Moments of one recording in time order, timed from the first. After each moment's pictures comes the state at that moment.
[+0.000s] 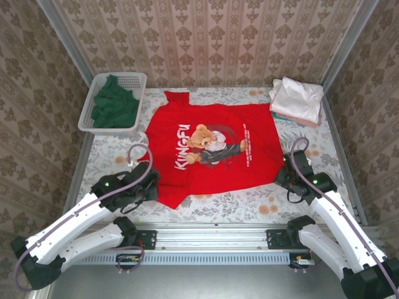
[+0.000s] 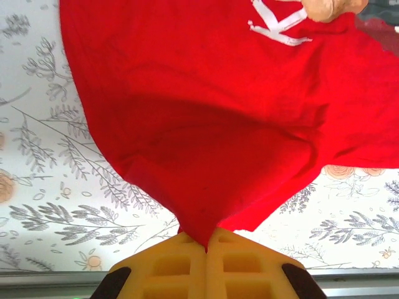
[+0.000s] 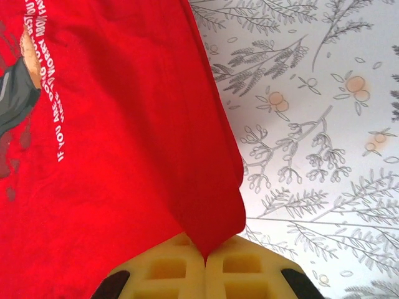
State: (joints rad) left arm -0.88 0.78 0.83 -1.18 -0.23 -0.85; right arm 0.26 0.77 0.68 -0.97 0.20 0.76
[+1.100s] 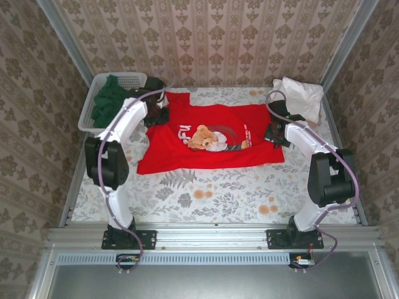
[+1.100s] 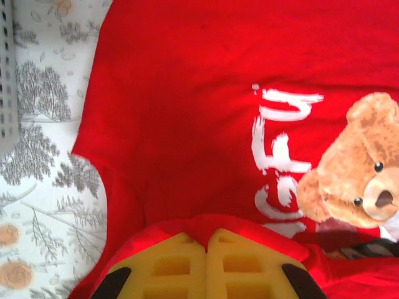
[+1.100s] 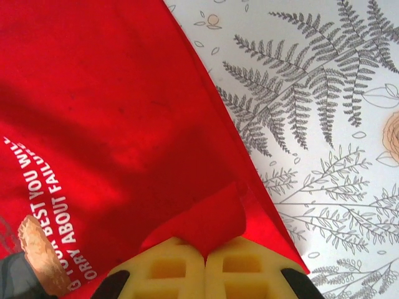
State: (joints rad) left arm -0.31 1.97 1.82 -1.05 -0.01 -0.29; right arm 0.11 1.68 1.22 -0.70 0.25 0.57
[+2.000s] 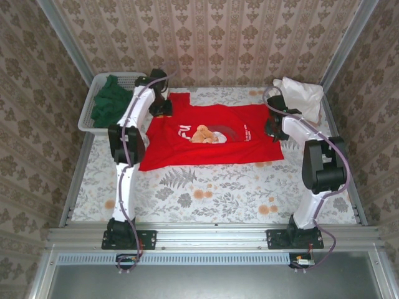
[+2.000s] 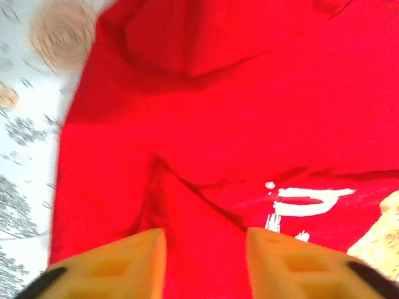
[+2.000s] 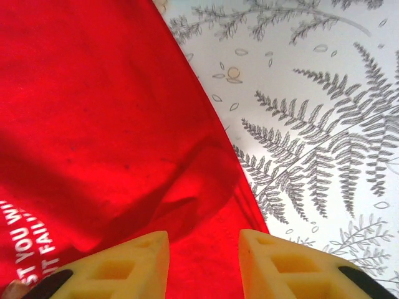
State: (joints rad) left arm -0.26 2.46 2.47 -1.28 0.07 -0.20; right arm 0.09 1.81 1.32 -0.66 0.26 0.47
